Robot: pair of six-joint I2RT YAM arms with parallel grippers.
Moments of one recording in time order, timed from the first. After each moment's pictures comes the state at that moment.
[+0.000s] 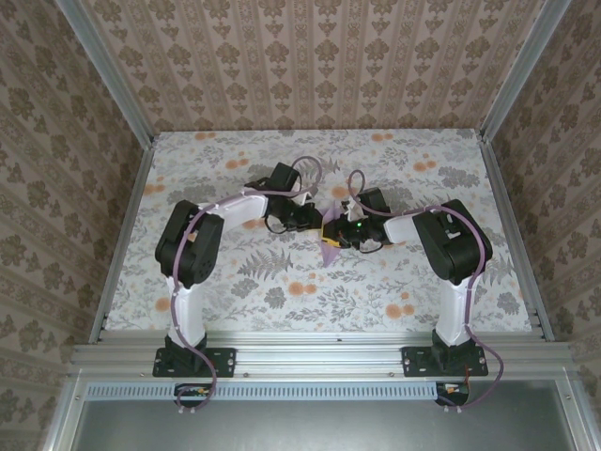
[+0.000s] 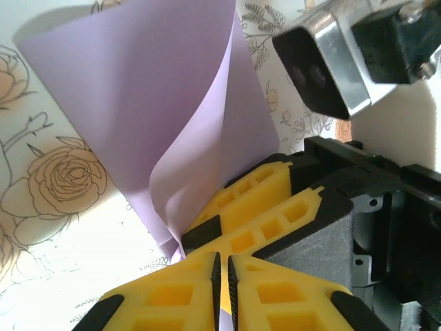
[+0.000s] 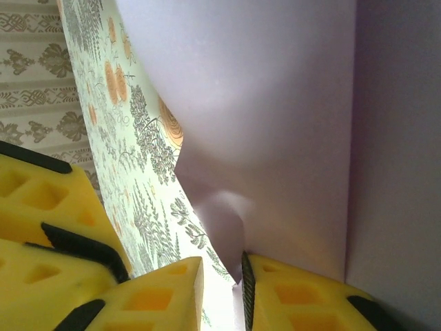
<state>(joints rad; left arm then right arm) -0.59 2.01 1.38 -0.44 0.64 -0.45 0.36 1.99 0.95 0.18 -0.77 0.82</state>
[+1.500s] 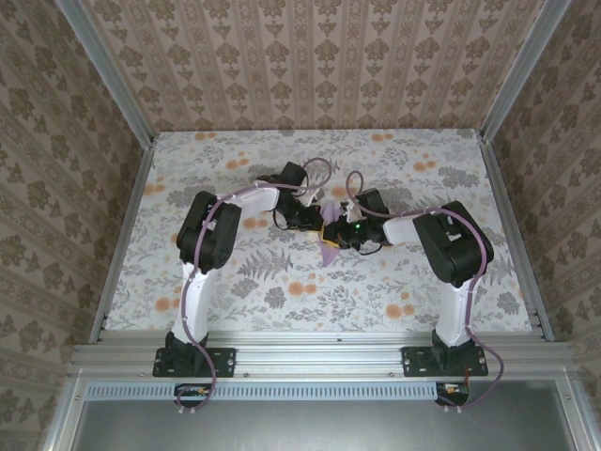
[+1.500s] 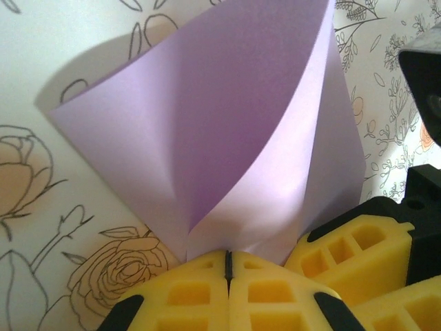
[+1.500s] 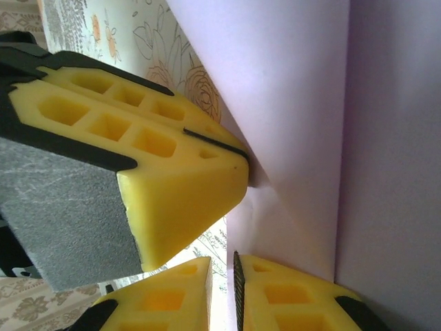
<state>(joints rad) -0.58 2.22 1.59 -0.60 0.61 -0.27 0.38 1.96 0.94 0.14 -0.71 0.79</state>
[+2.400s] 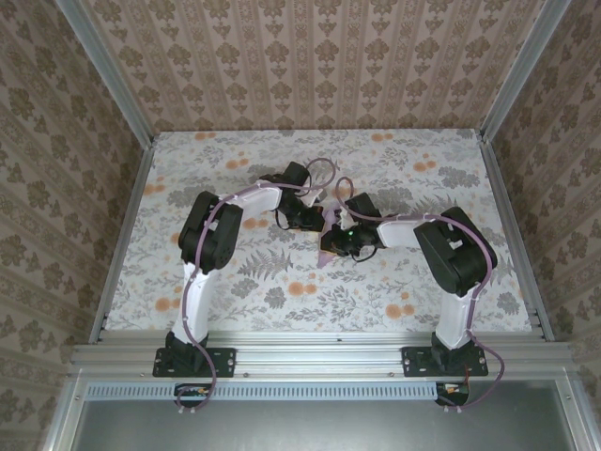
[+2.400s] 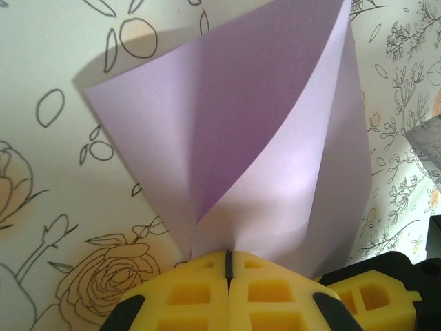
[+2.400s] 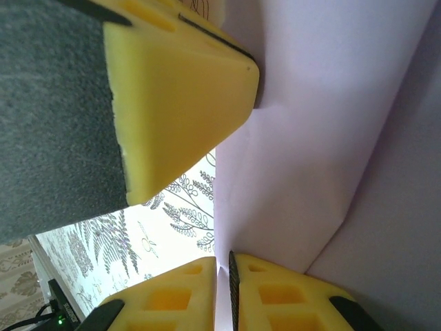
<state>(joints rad) -0.59 2.23 1.61 -0.62 0.58 -0.22 0.46 1.90 0.95 -0.05 -0.57 0.70</state>
